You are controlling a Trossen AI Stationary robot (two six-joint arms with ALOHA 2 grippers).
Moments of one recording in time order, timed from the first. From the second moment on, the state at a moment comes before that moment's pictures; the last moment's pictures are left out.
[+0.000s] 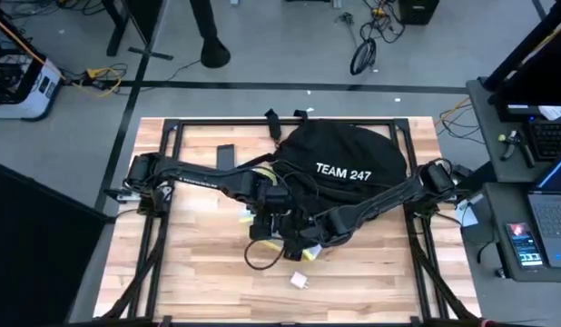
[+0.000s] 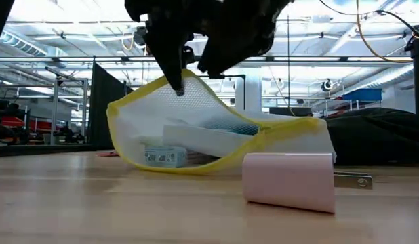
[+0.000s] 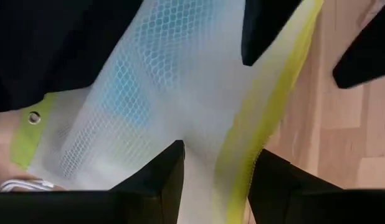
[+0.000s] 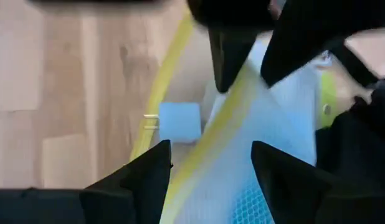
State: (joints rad) left arm -0.10 1.86 1.58 -1.05 0.03 -0.07; right arm 0.34 1.89 1.43 -0.52 0.48 0.42
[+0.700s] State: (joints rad) left arm -0.10 1.86 1.58 -1.05 0.02 -0.12; right arm 0.30 1.95 1.43 -0.57 0.61 0.39
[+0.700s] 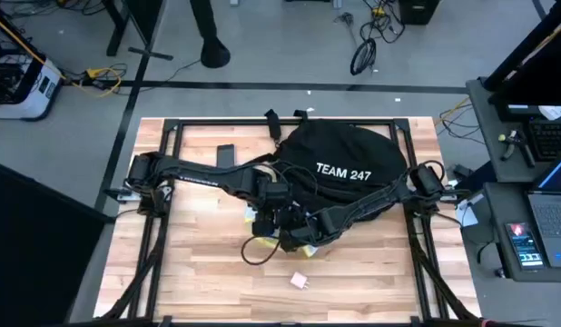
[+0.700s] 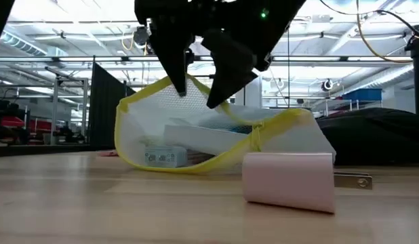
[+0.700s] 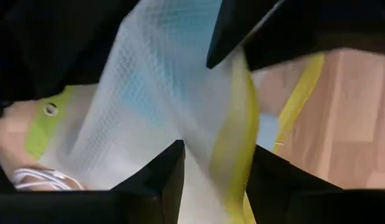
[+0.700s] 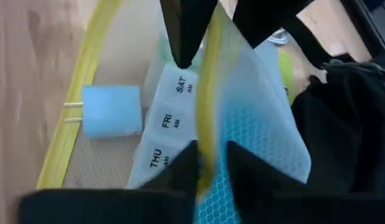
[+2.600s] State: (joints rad) left arm -0.47 1.92 1.07 -0.33 -0.58 -1.22; right arm 0.25 1.81 1.43 -0.50 0.33 -0.01
